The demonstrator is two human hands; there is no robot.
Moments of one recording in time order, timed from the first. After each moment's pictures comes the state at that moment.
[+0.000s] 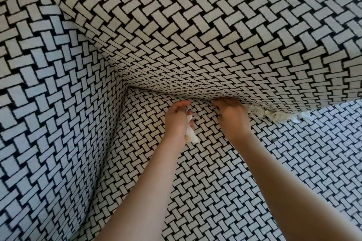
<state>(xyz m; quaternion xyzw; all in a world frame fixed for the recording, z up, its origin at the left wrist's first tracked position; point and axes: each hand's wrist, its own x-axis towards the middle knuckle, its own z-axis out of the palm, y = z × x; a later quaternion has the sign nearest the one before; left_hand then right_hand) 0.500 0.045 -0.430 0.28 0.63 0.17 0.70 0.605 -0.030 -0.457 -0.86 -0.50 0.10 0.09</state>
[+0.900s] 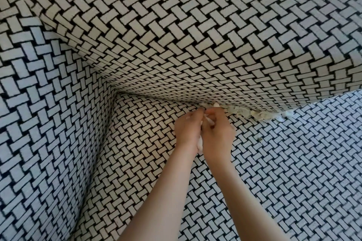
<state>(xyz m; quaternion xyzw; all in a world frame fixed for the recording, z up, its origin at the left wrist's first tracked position) 0.531 0.007 -0.422 0.33 0.61 0.13 0.70 0.555 -0.048 -0.432 -0.85 -0.19 0.19 0.45</state>
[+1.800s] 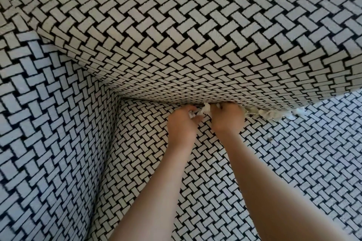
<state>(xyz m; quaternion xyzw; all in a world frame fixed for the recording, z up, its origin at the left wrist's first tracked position) 0.516 0.035 -0.442 0.72 0.53 0.05 0.45 0.601 -0.016 -0.461 -0.94 -0.15 0.18 0.25</state>
